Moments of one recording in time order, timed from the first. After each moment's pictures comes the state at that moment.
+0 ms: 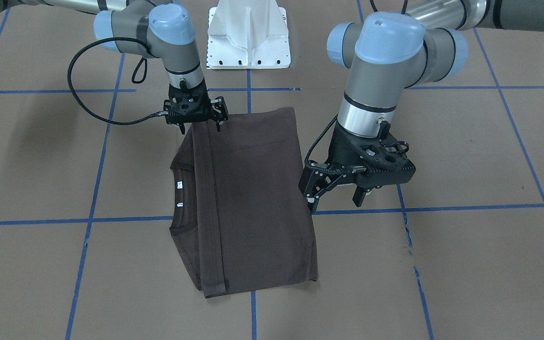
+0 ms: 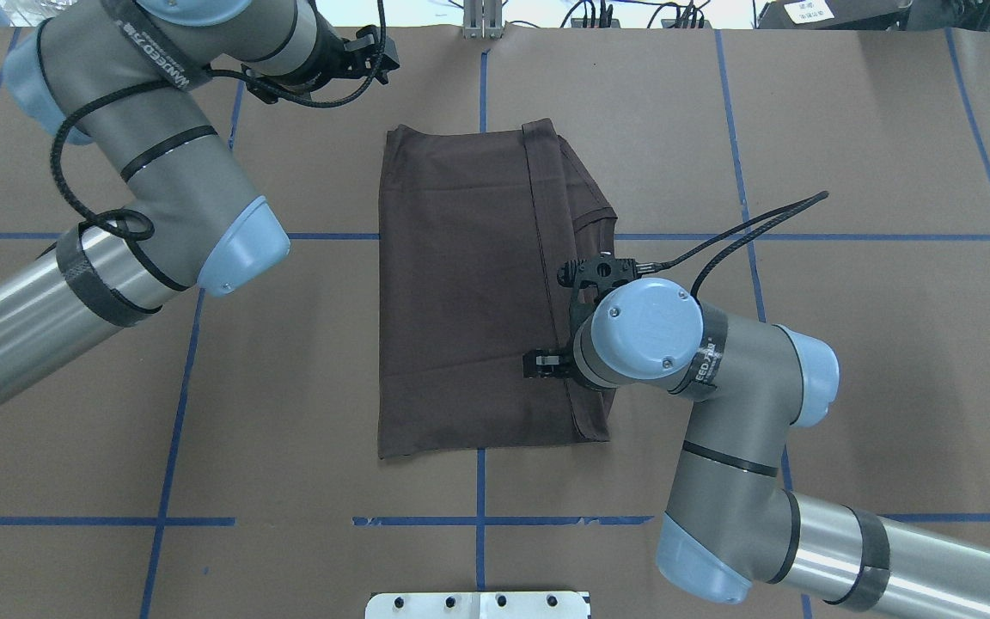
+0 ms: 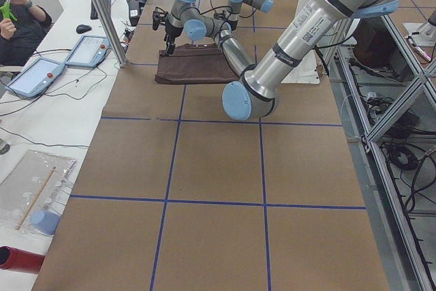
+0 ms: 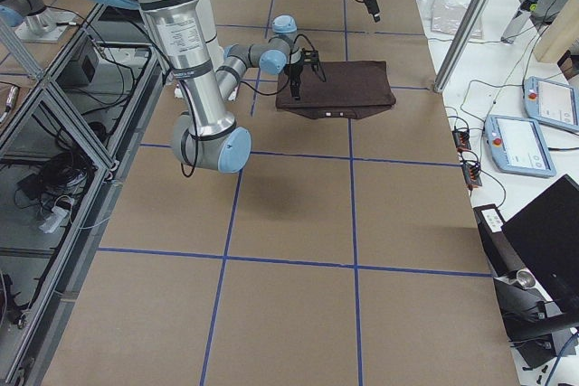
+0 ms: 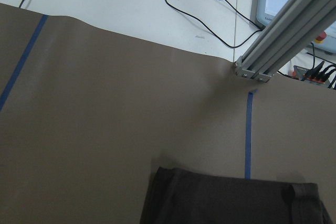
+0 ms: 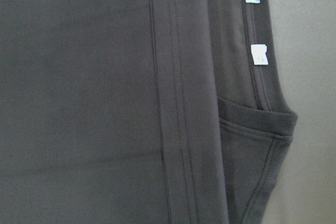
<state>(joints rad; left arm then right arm) -0.84 -2.33 -1.63 -1.74 -1.81 -1.26 0.41 -1.06 1.79 -1.51 1.71 1.22</state>
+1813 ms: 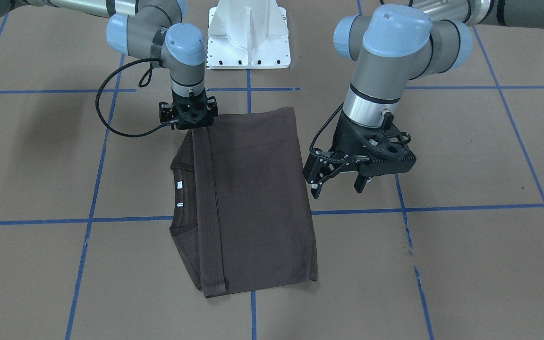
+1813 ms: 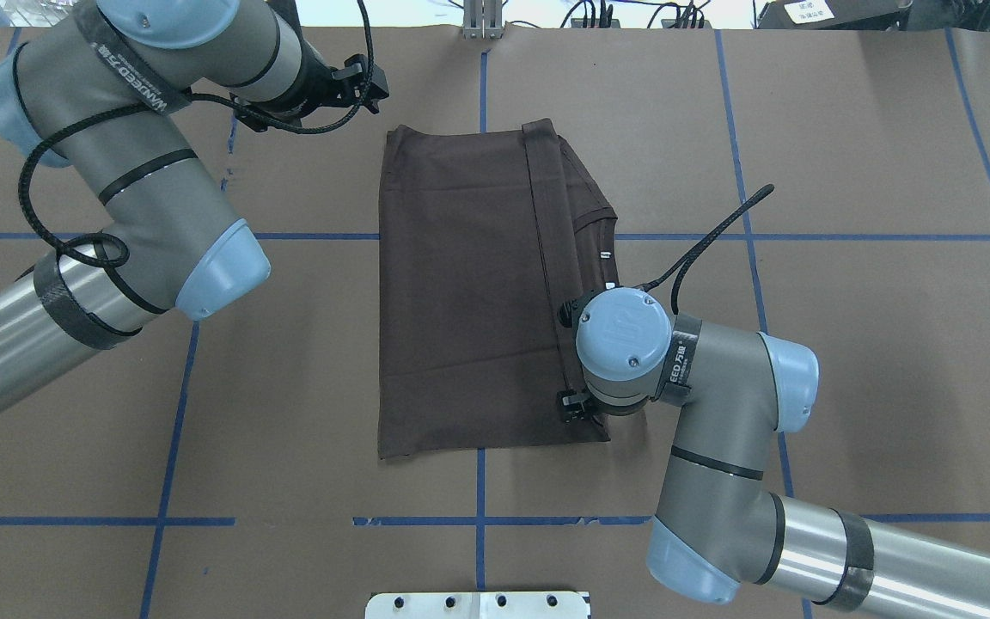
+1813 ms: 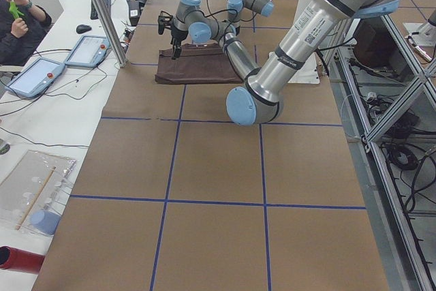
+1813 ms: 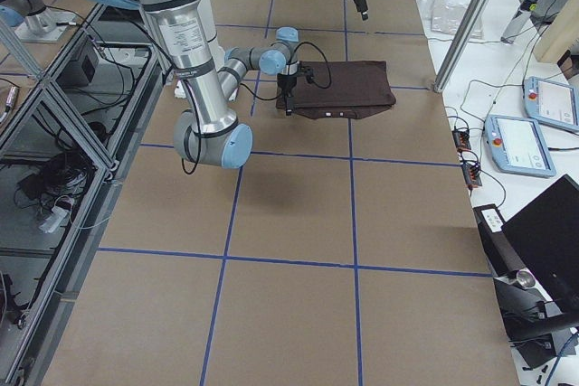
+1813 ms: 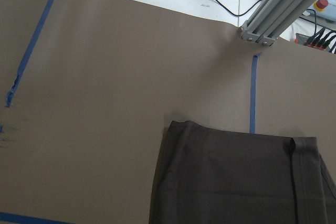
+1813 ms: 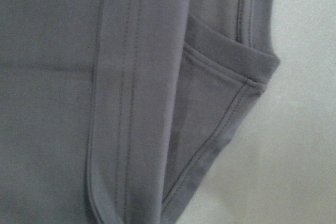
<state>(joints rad) -0.83 -2.29 -1.66 -1.73 -1.84 -1.26 0.41 -1.06 1.77 -1.72 1.79 1.00</state>
